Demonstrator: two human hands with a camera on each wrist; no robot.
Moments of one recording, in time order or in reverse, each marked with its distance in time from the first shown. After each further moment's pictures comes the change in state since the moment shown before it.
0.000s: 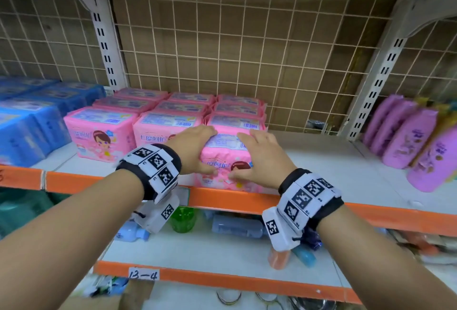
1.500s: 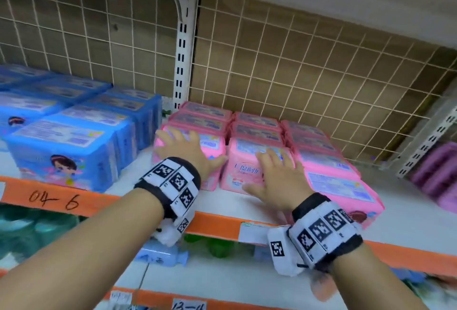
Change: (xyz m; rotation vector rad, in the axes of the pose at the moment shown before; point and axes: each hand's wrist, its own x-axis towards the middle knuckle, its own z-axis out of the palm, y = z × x) left_hand -0.035 -0.182 -0.034 0.077 0.003 -0.635; right_hand 0.095 -0.168 0.024 -0.225 -0.143 0.236
